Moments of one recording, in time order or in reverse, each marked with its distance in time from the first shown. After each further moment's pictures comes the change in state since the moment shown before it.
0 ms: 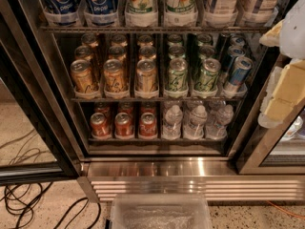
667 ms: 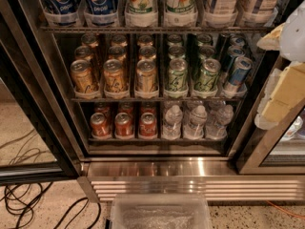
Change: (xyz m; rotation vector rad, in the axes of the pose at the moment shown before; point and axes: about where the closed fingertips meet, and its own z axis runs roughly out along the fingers) arm -0.002 0.002 0.006 -0.022 -0.072 0.020
